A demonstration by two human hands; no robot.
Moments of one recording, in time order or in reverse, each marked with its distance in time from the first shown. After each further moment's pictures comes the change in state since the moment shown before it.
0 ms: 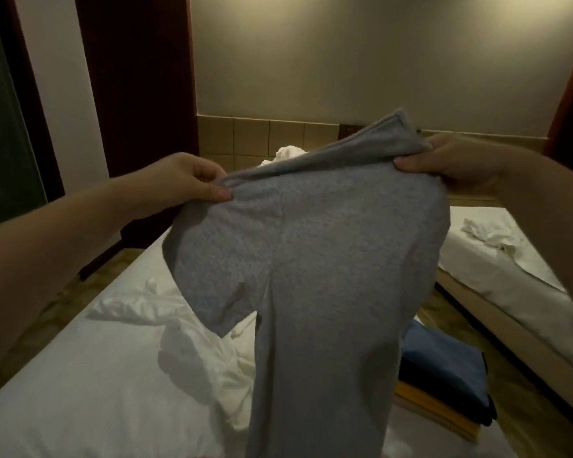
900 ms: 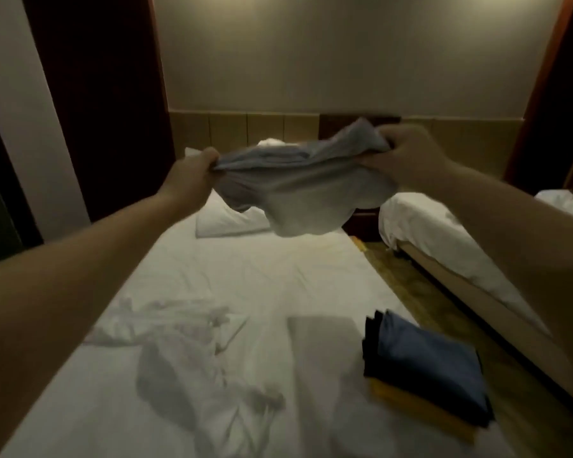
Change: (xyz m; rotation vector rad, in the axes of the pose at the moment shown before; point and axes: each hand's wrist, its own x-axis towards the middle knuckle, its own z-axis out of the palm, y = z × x) left_hand 0.132 -0.032 0.042 0.311 0.419 0.156; right_hand 0.069 0.026 0.000 -0.486 0.579 -0.328
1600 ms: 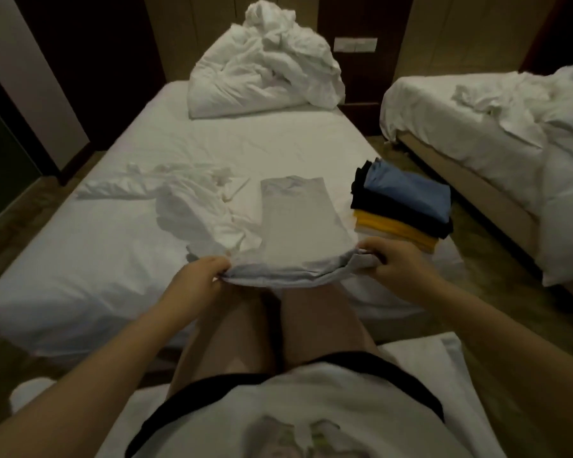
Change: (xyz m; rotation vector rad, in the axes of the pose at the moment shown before) left_hand -0.420 -0.020 0.082 -0.065 -0.527 -0.104; right_hand -0.392 0.019 0.107 0.034 -0.434 0.293
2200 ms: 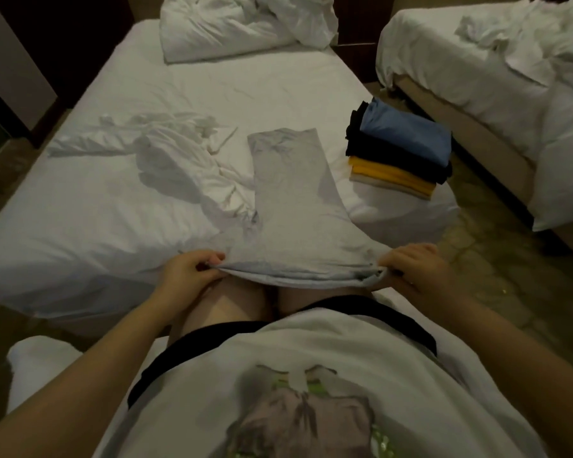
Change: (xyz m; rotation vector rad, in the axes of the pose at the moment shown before) left_hand -0.052 -0.004 0.042 -0.532 -0.002 -0.352; right_hand -0.100 0.039 0.030 -0.216 0.083 -0.241
